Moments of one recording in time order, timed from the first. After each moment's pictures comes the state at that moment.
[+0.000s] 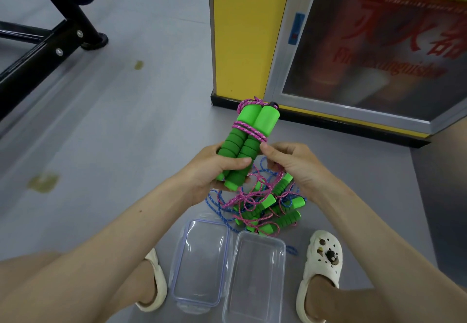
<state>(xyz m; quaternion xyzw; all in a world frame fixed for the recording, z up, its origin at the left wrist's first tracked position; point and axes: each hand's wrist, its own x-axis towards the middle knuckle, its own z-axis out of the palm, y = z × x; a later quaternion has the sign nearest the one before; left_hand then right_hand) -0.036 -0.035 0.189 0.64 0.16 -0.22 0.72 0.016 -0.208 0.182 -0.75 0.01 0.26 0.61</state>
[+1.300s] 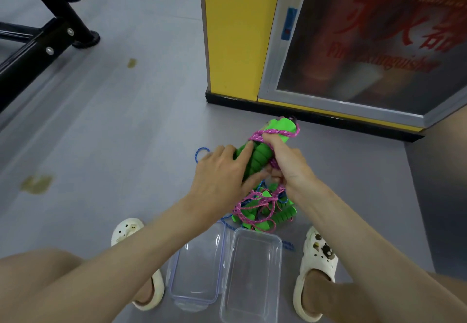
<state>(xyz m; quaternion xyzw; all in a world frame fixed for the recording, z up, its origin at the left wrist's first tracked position) -0.048 -0.070 0.155 0.98 -0.07 0.16 0.08 0.005 -0.200 0.180 -0.73 0.18 0.26 0.61</state>
